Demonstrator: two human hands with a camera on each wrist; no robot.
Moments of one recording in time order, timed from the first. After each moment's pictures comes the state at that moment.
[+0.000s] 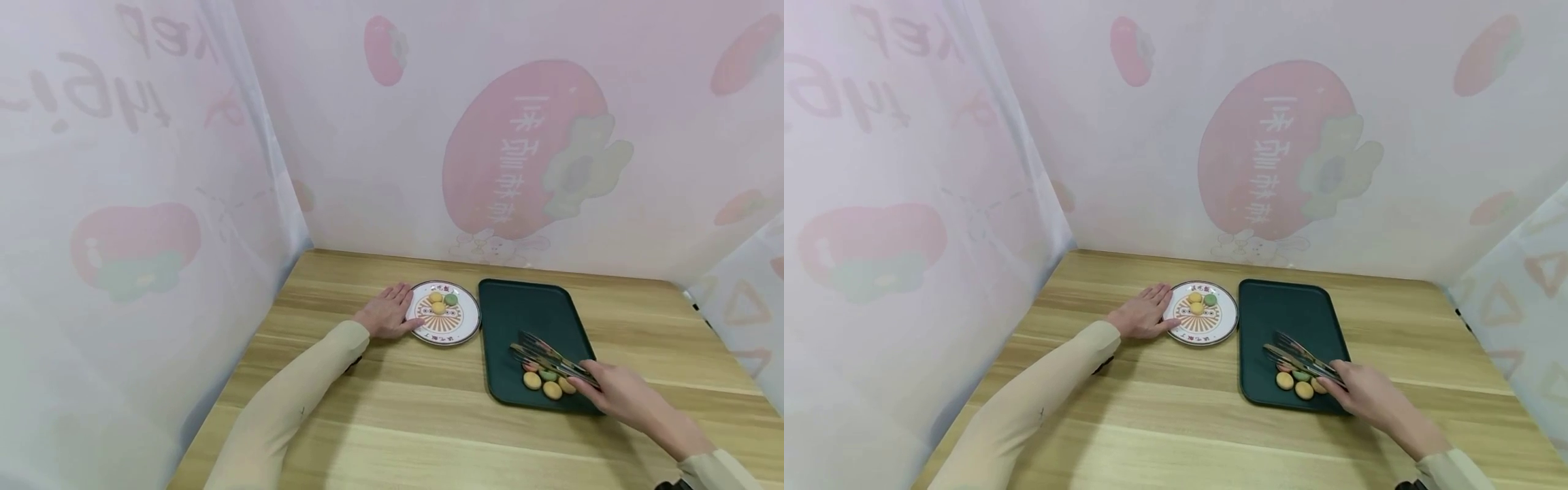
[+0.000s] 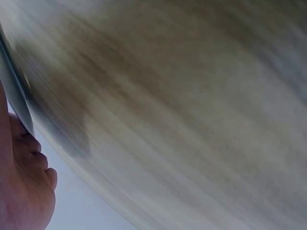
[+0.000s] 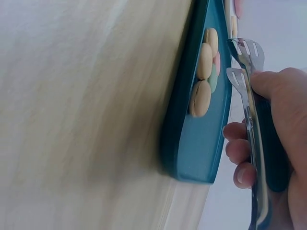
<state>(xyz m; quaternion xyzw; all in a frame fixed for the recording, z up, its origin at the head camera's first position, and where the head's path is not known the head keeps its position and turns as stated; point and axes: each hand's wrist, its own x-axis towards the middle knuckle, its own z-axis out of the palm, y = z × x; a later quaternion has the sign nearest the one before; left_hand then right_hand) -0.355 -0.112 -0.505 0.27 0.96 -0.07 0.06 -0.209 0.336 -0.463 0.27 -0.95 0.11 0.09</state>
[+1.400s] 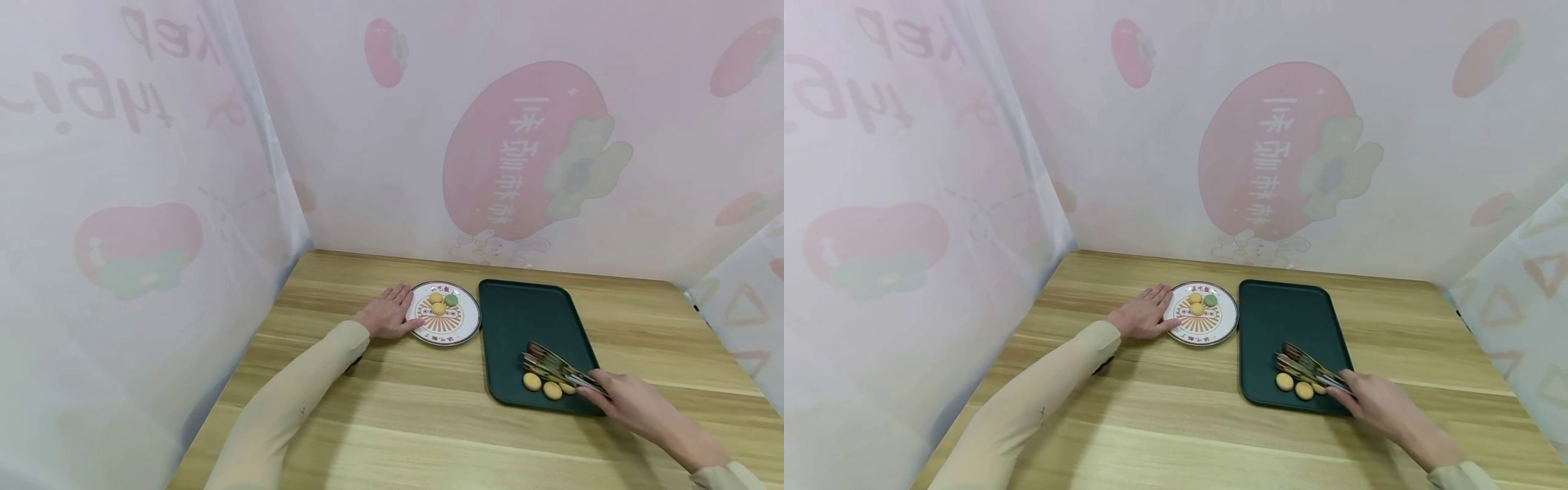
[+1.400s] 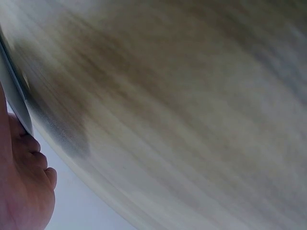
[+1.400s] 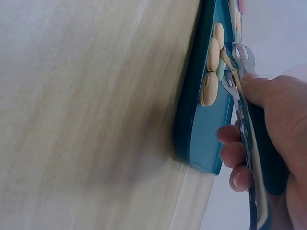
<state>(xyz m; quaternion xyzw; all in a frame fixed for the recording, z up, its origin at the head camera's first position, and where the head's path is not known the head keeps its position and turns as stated) -0.356 -0.113 -0.507 0.26 0.96 -0.07 0.07 -0.199 0.349 -0.466 0.28 -0.95 0.09 0.10</state>
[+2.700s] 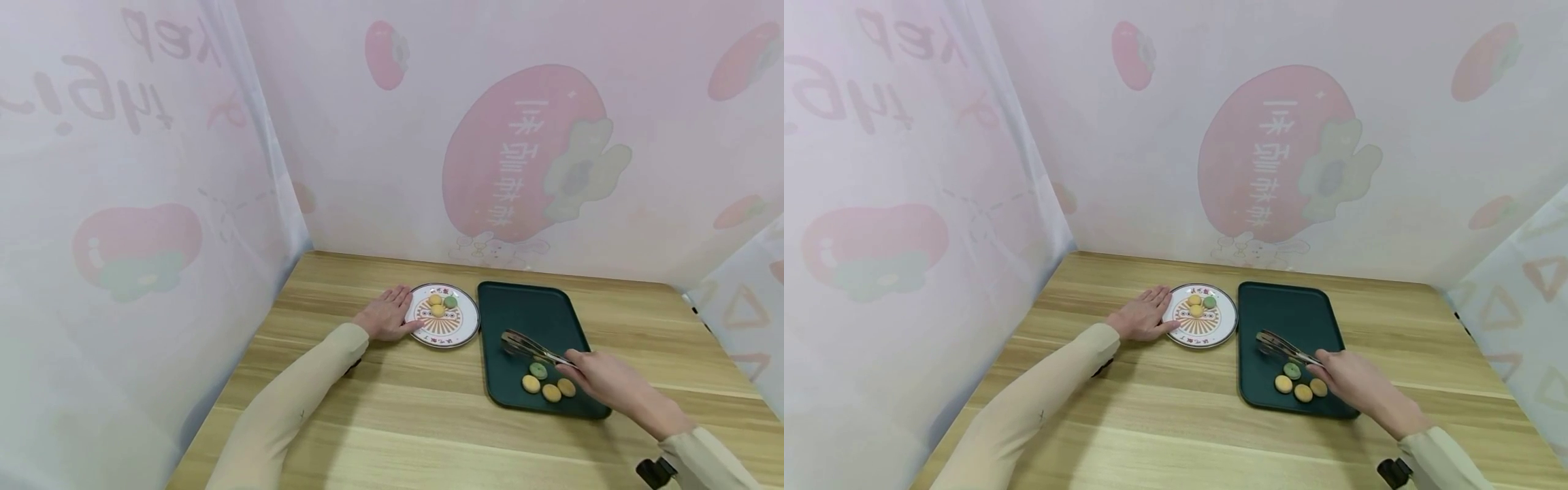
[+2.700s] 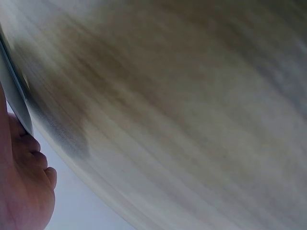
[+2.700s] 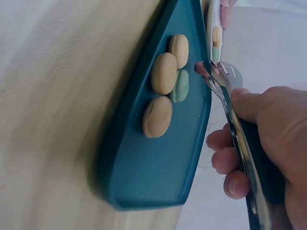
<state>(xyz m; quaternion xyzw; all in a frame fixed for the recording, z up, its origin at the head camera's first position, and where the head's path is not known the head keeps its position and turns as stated) -0.357 -0.113 -0.509 0.26 0.96 -0.06 0.07 -0.228 0.315 -0.442 0.31 -0.95 0.09 0.05</state>
